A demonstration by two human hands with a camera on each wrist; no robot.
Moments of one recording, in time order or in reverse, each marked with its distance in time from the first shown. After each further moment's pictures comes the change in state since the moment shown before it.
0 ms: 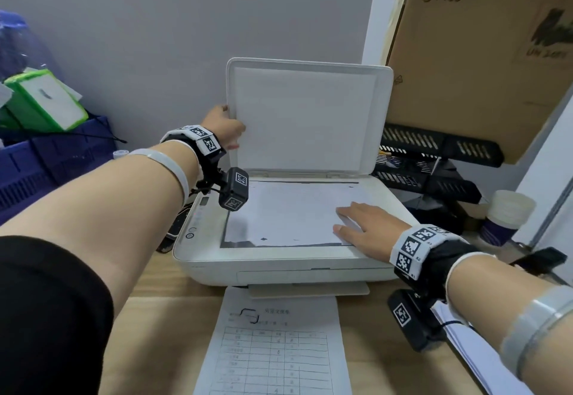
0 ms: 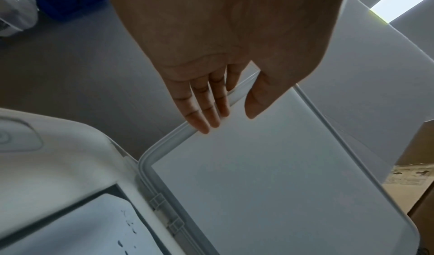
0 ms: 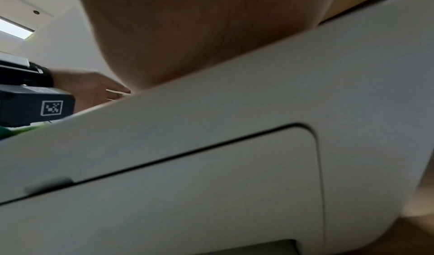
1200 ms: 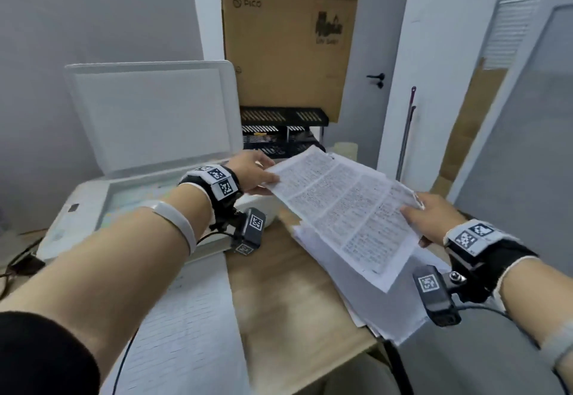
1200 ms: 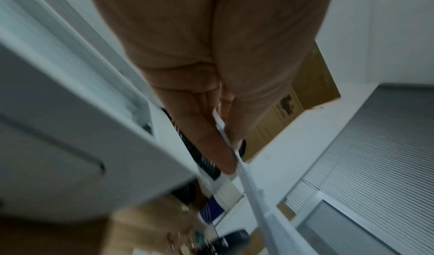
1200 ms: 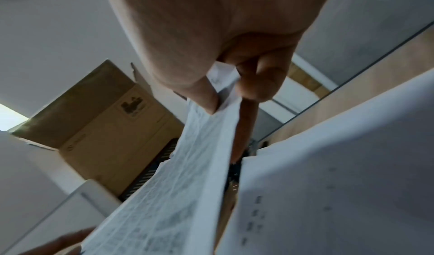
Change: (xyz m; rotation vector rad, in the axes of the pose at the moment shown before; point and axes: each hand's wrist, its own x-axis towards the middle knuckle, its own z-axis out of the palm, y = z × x) left_hand -0.212 0.015 0.223 0.206 -0.683 0.111; right_hand -0.292 0.172 -0.002 0.632 0.525 0.692
